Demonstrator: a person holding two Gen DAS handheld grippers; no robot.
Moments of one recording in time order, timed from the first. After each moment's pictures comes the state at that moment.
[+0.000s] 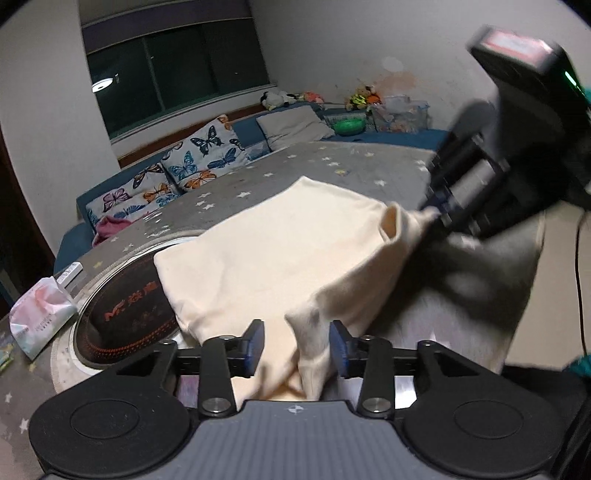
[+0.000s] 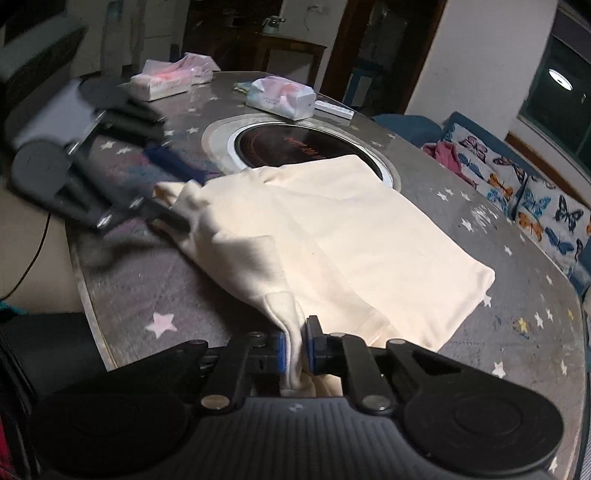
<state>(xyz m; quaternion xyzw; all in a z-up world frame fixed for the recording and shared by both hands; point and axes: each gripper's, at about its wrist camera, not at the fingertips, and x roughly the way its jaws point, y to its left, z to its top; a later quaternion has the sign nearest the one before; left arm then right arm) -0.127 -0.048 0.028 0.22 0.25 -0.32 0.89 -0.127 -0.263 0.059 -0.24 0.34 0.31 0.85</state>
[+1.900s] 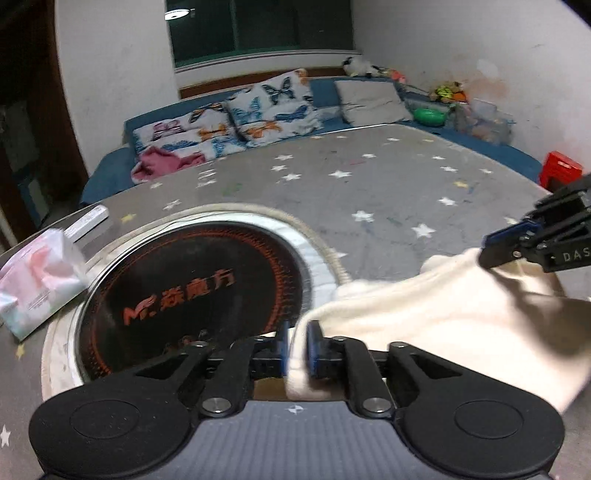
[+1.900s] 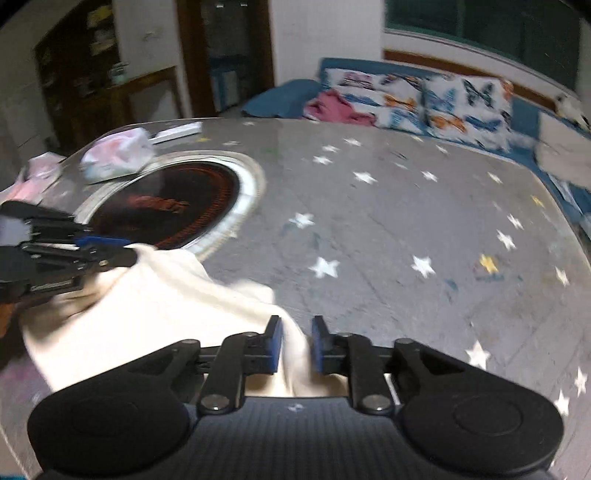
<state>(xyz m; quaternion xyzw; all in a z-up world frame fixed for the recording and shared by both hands) 0.030 -0.051 0.024 0.12 0.33 -0.20 0.91 -0.010 -0.307 0.055 -0.03 0.39 0.15 0.91</state>
